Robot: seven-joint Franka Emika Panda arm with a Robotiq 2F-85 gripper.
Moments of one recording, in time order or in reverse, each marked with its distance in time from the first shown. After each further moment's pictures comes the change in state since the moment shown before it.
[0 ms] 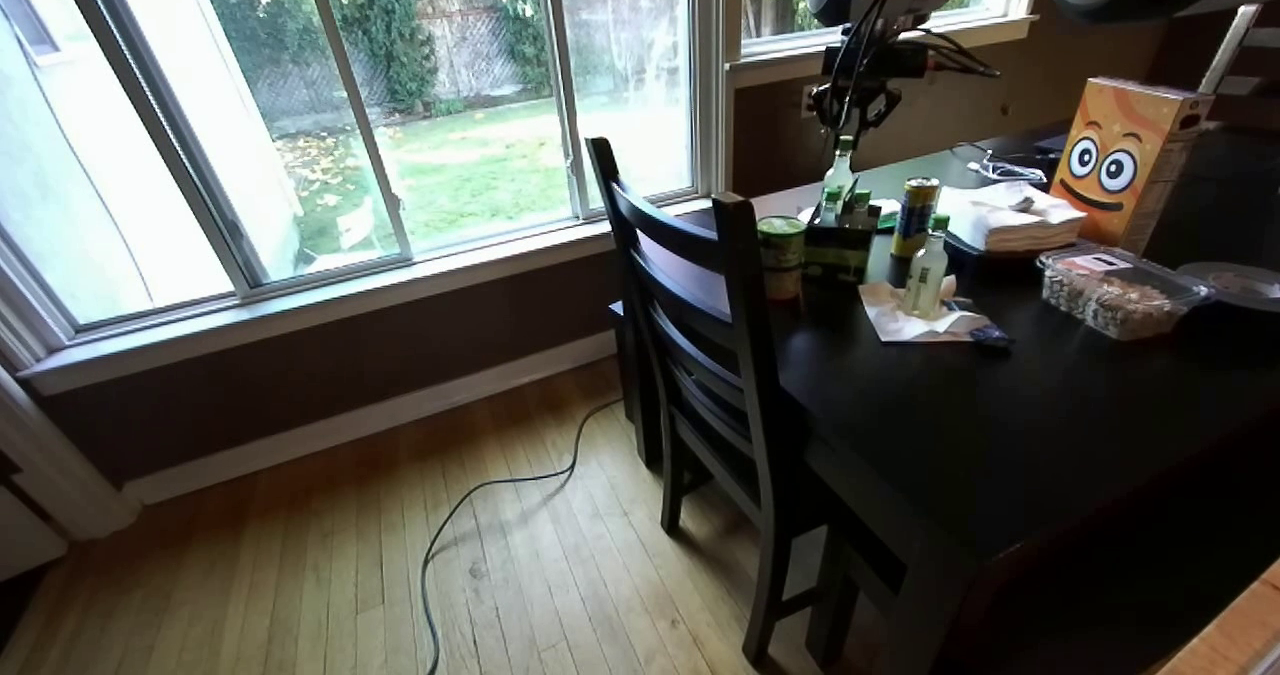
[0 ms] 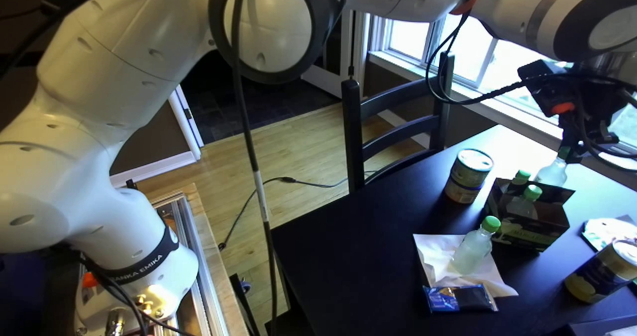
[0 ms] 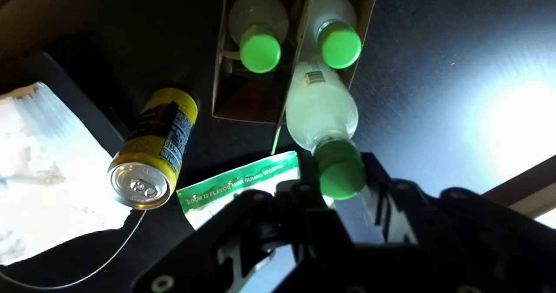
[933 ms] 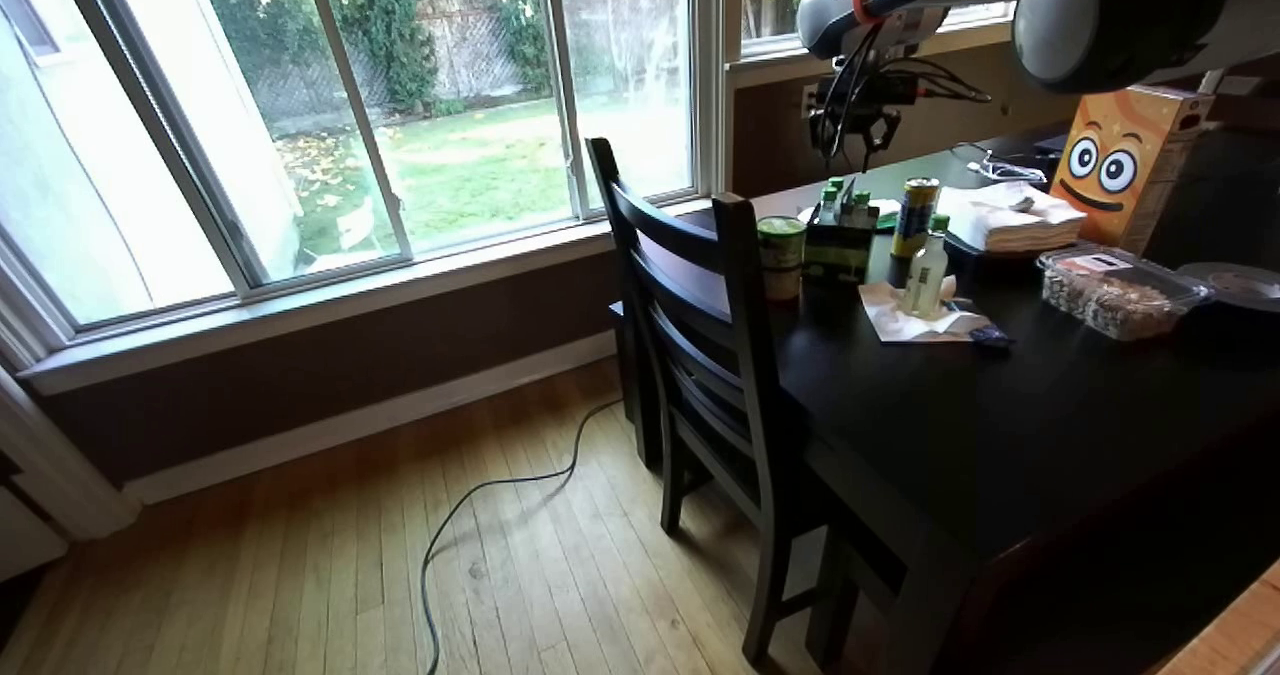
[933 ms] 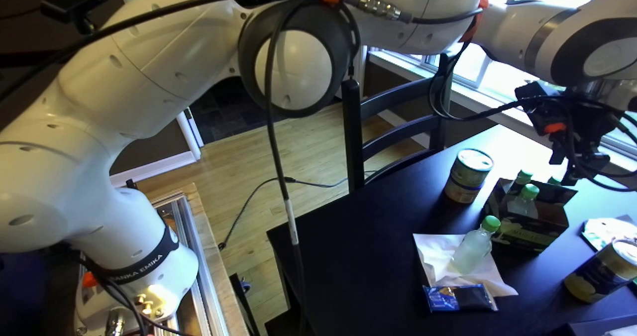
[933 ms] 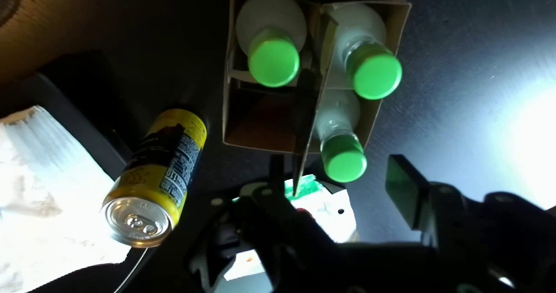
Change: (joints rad) arm -0.006 0.130 -0.019 0.144 -0.001 -0.068 0.034
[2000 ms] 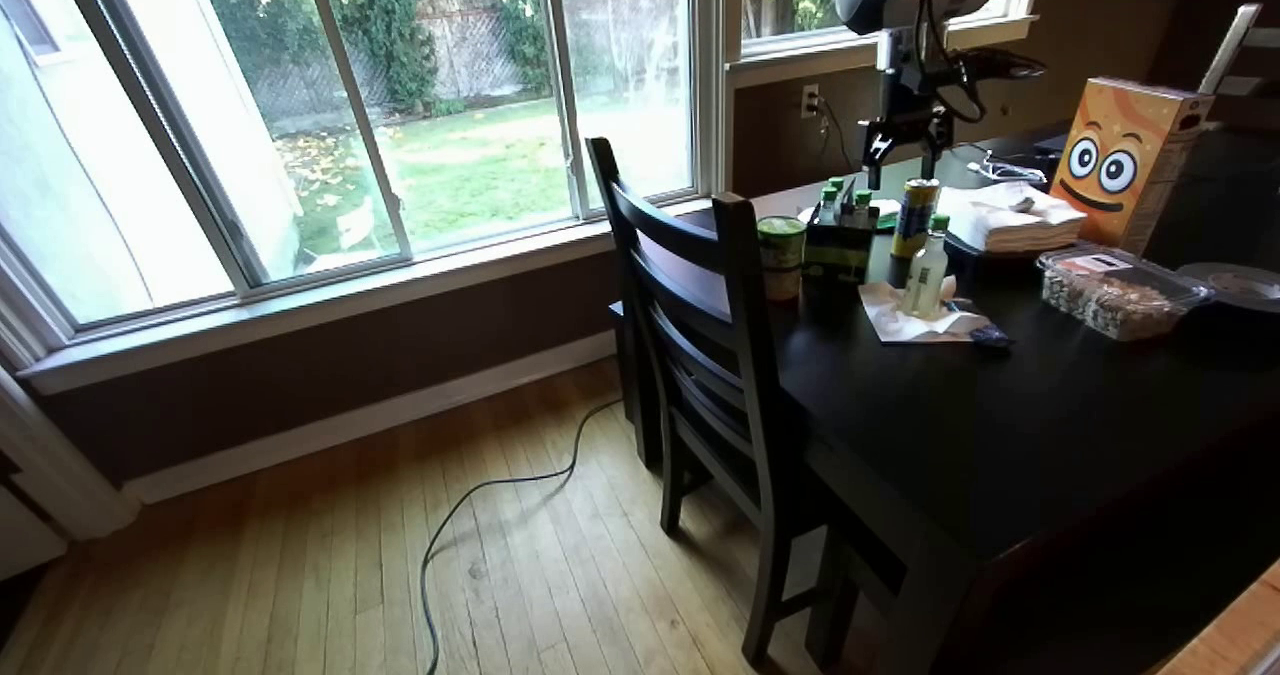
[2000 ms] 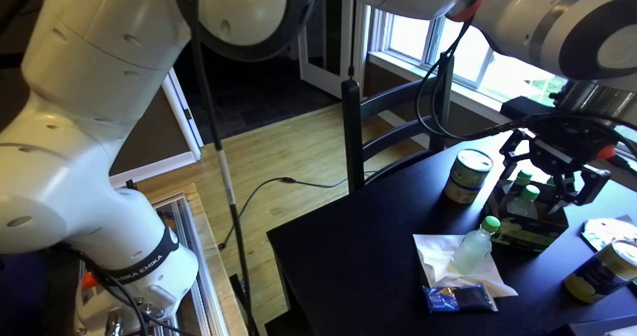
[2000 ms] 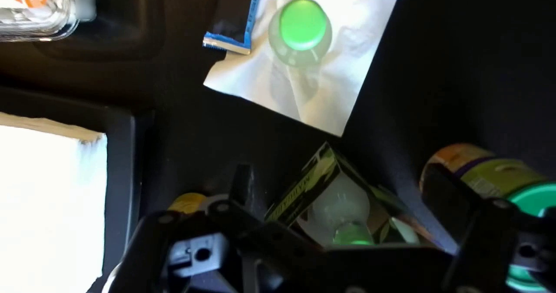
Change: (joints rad) arm -0.012 -0.225 -0.013 -0.330 -0.025 -0.202 -0.640
